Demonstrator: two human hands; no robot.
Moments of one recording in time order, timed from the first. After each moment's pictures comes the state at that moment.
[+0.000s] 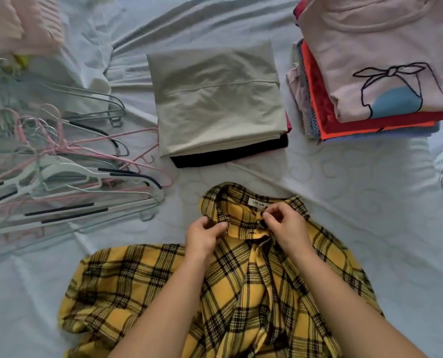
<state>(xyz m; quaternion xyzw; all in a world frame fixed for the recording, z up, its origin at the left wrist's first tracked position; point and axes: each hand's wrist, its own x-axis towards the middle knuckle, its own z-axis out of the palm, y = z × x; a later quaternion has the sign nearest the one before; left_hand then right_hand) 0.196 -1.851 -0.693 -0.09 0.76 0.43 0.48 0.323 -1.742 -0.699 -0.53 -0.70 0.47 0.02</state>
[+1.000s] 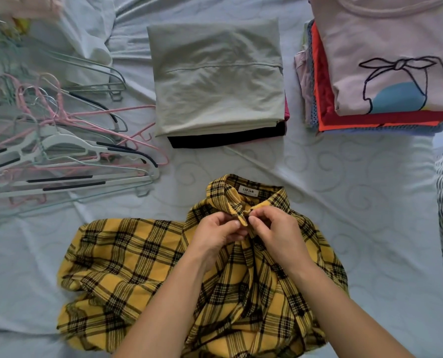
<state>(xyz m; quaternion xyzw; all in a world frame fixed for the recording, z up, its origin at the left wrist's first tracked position) 0.237 -1.844 -0.650 -0.07 0.65 0.48 0.58 0.343 -1.753 -0.647 -0.42 -0.78 0.46 0.00</state>
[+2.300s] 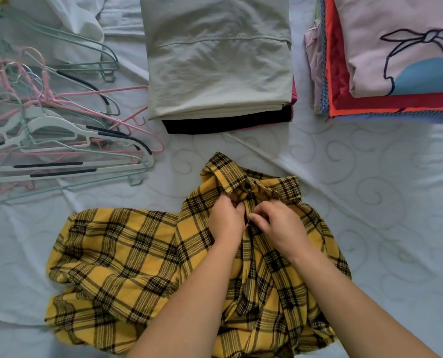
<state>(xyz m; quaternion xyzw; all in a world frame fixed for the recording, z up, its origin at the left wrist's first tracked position) 0.264 -1.808 -0.720 0.07 0.92 0.19 0.34 0.357 -1.741 -0.710 -0.35 -0.86 0.36 -0.10</state>
